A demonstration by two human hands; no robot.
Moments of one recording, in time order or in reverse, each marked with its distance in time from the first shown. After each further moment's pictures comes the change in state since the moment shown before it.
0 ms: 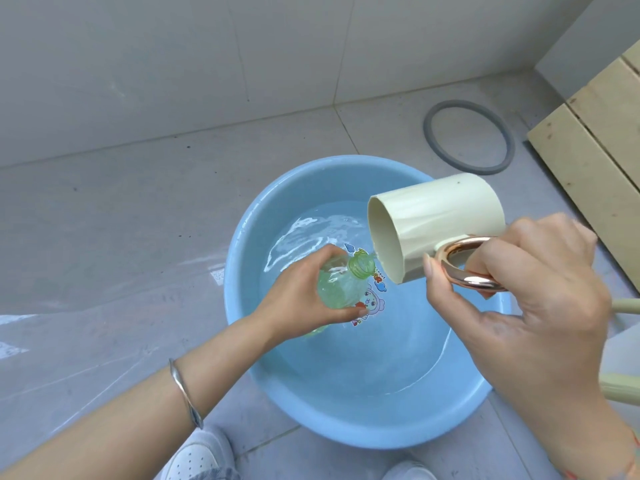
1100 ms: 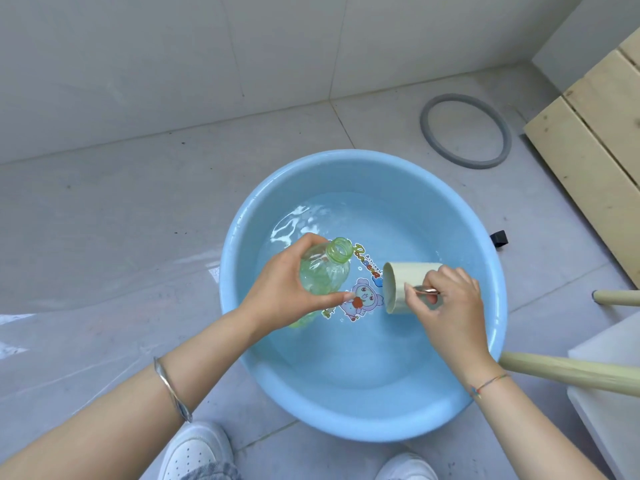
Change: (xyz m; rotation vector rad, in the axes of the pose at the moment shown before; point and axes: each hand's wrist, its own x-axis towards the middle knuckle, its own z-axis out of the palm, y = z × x) left_hand -0.001 -0.007 -0.007 -0.057 0.060 -0.070; right_hand -0.098 0.079 0.082 0.011 -0.348 0.447
